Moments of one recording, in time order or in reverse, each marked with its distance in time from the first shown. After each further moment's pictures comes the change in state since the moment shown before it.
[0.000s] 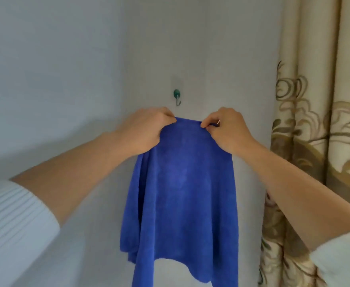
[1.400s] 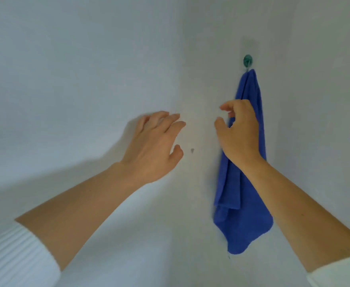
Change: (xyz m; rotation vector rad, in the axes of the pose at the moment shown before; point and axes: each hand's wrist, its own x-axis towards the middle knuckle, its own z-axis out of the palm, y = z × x) left_hand -0.100 -0.023 0.022 0.362 -0.066 -0.334; right_hand 0.000 -0.023 0.139 0.476 0.216 -0.126
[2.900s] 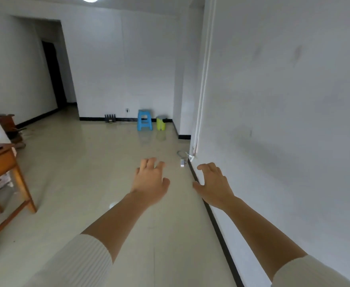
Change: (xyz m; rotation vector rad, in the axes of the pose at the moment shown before) left_hand -0.950 -0.330 -0.840 1.024 -0.333 -1.797; right_hand -0.689 -1.164 0.308 0.978 -1.436 -0.847
